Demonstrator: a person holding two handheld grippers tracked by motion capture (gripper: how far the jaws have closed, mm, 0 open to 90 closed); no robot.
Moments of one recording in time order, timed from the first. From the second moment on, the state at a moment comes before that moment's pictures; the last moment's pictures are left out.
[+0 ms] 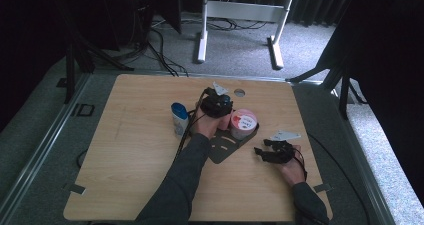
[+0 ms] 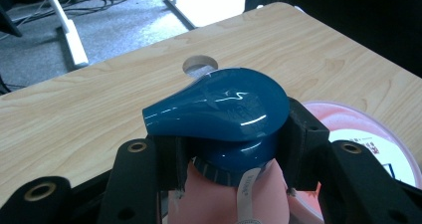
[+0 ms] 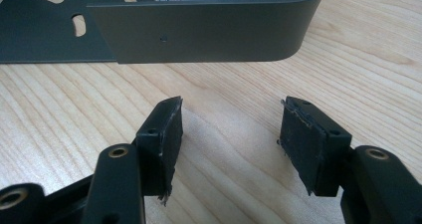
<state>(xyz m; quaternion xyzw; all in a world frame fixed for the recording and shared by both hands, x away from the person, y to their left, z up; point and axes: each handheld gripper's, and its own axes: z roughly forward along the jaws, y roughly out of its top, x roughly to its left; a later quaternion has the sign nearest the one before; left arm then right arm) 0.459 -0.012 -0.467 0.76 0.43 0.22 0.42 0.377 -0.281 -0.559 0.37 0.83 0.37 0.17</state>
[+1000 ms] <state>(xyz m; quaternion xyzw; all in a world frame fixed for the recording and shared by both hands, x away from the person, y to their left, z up) 0.464 -0.015 -0.471 0.75 0.45 0.23 0.44 0.377 -0.280 -0.559 0.37 0.83 0.37 0.16</state>
